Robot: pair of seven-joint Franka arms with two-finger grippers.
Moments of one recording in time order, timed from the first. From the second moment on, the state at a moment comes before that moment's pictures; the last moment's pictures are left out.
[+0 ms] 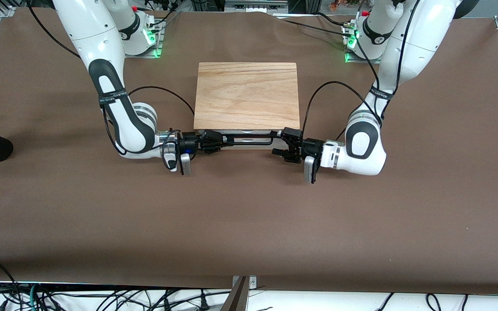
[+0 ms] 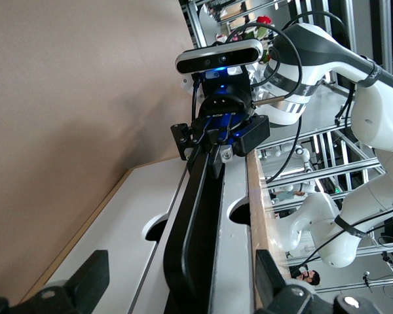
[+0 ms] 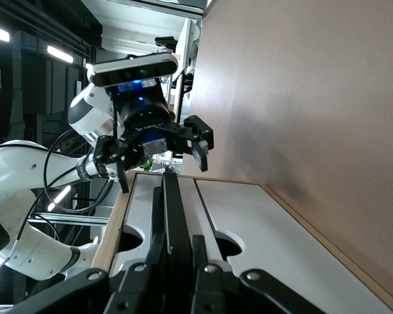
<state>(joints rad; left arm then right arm) -0.22 0.71 -0.12 -1.76 -1.43 1.83 1.17 0.39 0.66 -0.02 -1.86 1.67 1.85 -1.08</state>
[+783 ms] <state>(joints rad) -0.21 0.71 -0.12 -1.79 -1.50 1.82 1.21 0.39 0.66 -0.02 -1.86 1.67 1.84 -1.11</state>
